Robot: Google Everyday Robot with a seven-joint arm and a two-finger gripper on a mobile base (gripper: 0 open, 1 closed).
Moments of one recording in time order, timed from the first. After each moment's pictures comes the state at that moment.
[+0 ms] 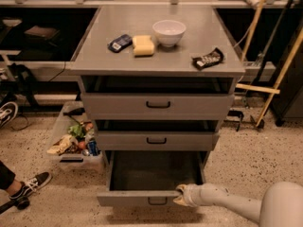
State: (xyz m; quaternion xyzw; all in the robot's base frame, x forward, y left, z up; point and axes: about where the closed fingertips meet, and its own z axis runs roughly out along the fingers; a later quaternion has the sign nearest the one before) arm 0.545 -0.156 0.165 -0.55 0.78 0.10 0.28
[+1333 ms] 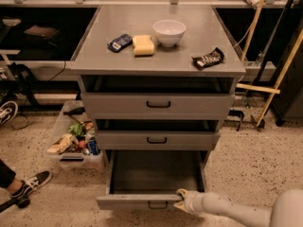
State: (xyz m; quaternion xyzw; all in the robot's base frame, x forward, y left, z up) arm 0.509 -0.153 0.164 -0.55 0.78 0.11 0.29
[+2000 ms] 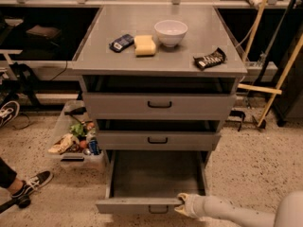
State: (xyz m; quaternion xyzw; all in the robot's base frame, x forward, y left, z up) arm 0.499 -0.143 0.170 -0.55 0.77 0.11 0.30
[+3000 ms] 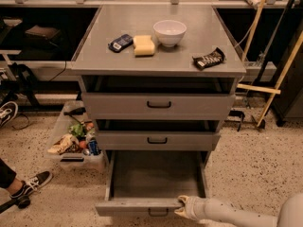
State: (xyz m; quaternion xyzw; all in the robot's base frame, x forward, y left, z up) arm 0.490 -0.145 0.172 -0.55 0.77 0.11 0.30
